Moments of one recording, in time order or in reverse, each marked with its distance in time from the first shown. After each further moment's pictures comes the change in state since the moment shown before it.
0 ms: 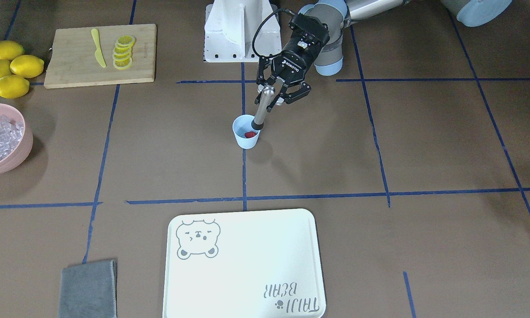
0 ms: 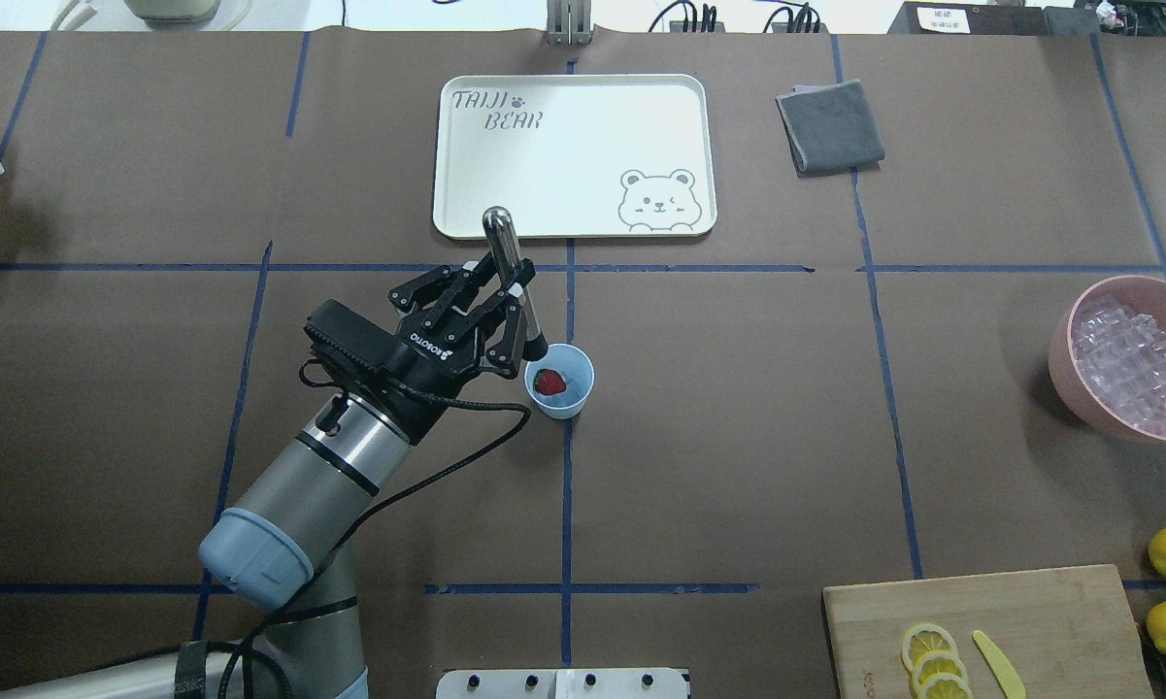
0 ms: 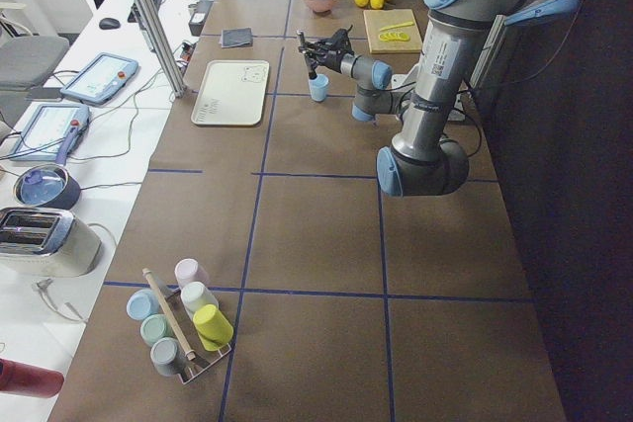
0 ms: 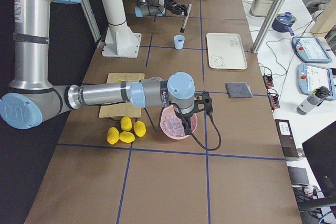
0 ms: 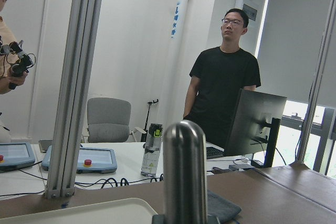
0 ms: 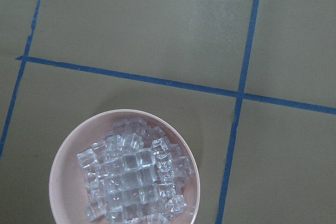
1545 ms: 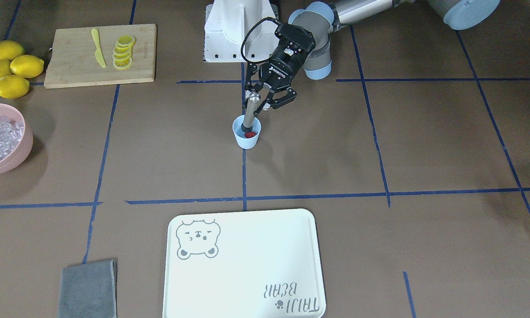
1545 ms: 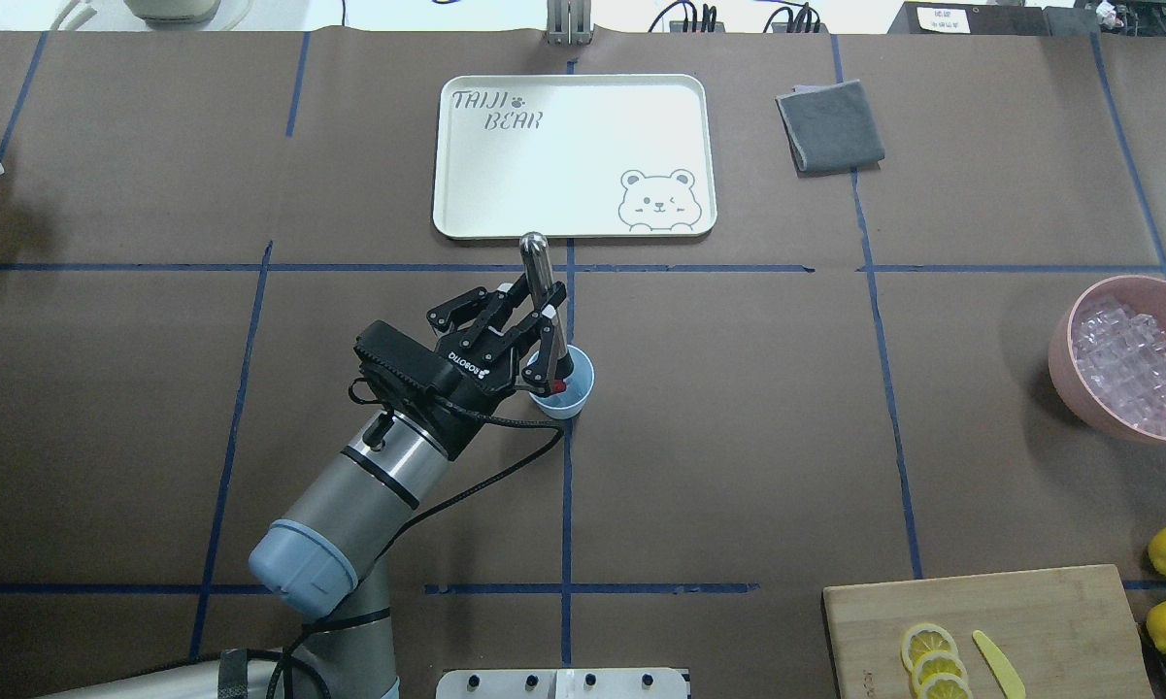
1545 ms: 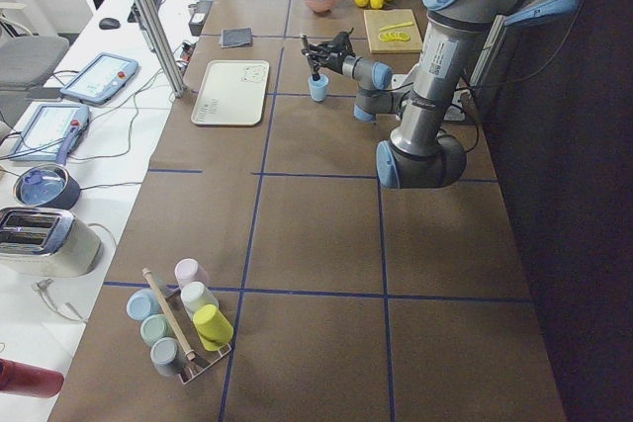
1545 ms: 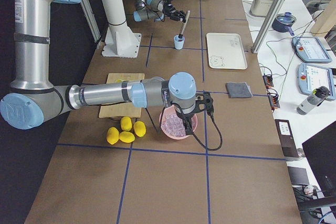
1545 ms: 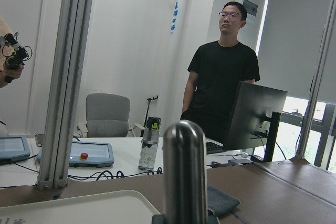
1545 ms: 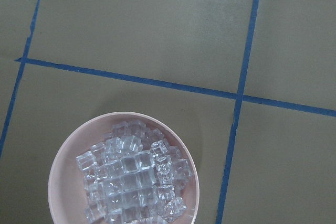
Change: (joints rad) left arm 0.032 -0.056 0.093 -0.026 0.010 -0.005; right arm -0.001 0.009 -0.008 -0.001 -0.001 0.000
